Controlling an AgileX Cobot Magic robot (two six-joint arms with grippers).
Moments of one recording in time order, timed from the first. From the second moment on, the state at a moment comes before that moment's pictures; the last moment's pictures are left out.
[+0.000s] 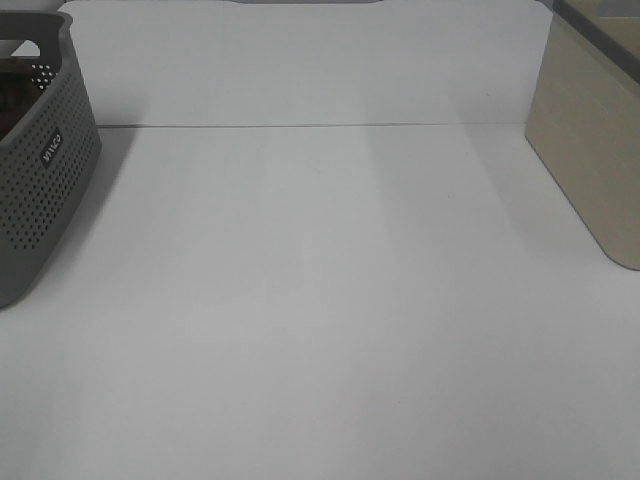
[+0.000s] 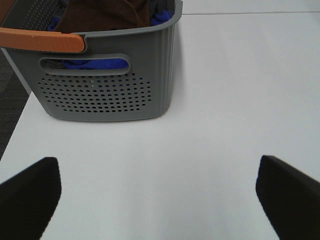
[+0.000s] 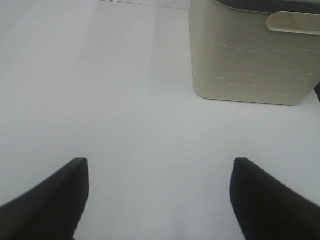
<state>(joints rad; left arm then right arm) 0.06 0.00 -0.50 -0.01 1.05 0.00 0.04 0.01 -0.50 0.04 1.06 -0.08</state>
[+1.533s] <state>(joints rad) 0.06 0.00 -0.50 0.00 1.05 0.00 0.04 0.00 -0.50 0.04 1.06 -0.08</state>
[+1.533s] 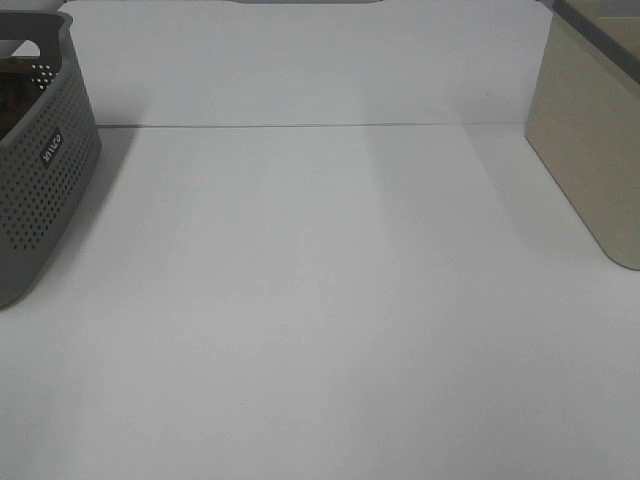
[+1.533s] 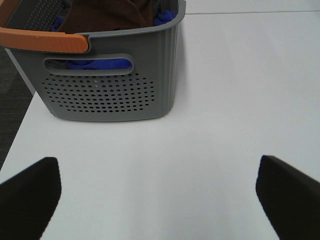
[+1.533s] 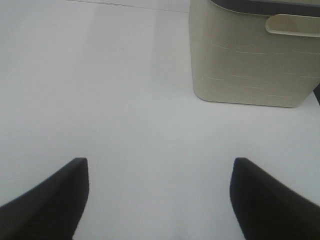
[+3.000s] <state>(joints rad) 0.06 1.61 -1.72 0.13 1.21 0.95 0.04 0.00 -0.50 0.04 1.06 -0.08</state>
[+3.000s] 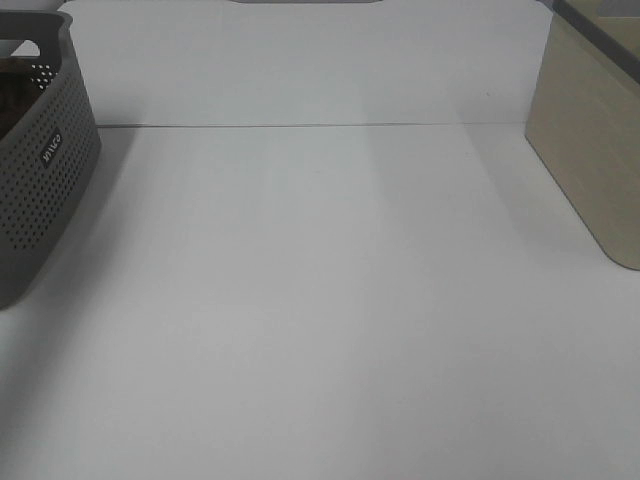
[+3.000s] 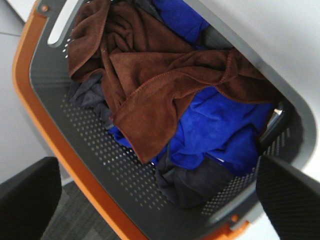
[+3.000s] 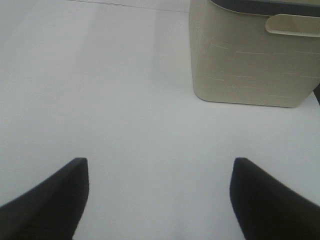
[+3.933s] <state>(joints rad) 0.16 2.10 -2.03 0.23 1.21 1.26 0.04 0.00 -0.50 0.04 1.06 -0.08</state>
